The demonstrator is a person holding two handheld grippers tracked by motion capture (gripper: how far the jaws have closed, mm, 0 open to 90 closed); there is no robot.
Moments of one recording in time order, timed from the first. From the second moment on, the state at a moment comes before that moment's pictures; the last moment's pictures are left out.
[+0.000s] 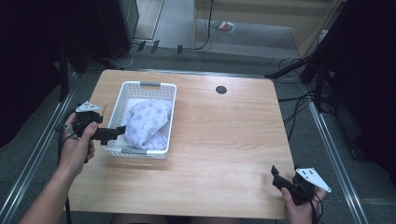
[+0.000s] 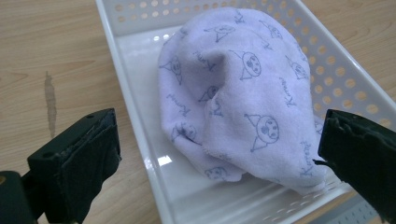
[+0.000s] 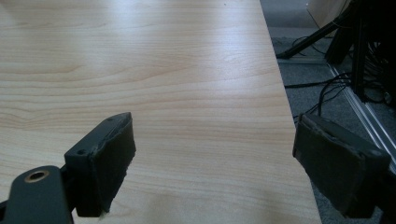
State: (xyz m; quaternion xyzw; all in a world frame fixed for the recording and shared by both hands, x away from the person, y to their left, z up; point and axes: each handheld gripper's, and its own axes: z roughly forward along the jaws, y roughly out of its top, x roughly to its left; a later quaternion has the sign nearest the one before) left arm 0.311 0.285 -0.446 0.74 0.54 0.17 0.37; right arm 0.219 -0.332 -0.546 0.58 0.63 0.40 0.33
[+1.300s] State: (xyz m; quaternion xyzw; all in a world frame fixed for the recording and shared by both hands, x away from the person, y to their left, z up) left arm 0.393 0.227 -0.480 0.80 0.53 0.08 0.26; right arm 0.218 -0.332 -0.546 0.57 0.64 0.40 0.33
